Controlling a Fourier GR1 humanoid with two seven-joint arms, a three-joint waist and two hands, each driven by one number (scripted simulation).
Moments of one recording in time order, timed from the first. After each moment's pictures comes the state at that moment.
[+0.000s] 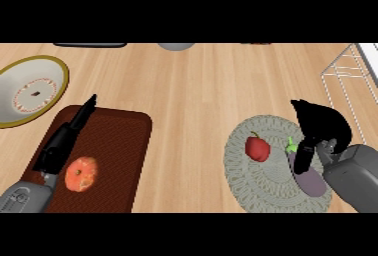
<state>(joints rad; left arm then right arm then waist) -0.16 0.49 -0.24 -1.34 0.06 0.08 -0.15 -0.48 -0.65 0.54 -1.55 0.42 0.41 1.03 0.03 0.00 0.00</state>
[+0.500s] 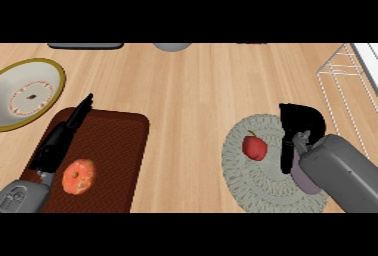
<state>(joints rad) -0.17 0.50 -0.21 -1.32 0.05 0.07 -0.16 -0.57 -0.54 0.59 -1.39 0.39 0.49 1.11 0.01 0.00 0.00</state>
